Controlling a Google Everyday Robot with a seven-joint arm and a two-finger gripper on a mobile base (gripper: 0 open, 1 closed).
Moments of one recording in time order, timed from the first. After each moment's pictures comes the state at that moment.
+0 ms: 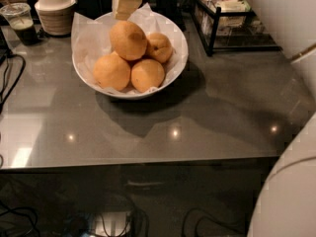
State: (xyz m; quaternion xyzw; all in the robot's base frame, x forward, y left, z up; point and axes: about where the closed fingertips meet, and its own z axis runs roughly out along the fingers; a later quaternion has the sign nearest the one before) arm 0.618 0.069 1.040 -0.77 0.57 -0.04 0.28
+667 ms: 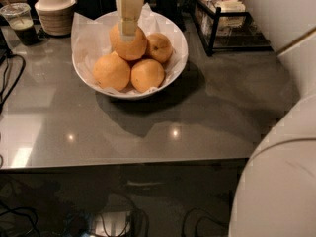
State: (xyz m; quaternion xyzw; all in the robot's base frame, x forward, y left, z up) arm 0.620 0.071 1.047 -0.77 0.57 -0.04 0.27
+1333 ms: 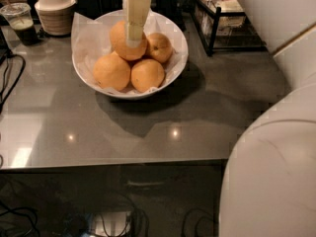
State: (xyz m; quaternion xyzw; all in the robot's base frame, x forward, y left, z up) arm 0.629 0.062 1.028 -0.76 0.59 0.00 0.26
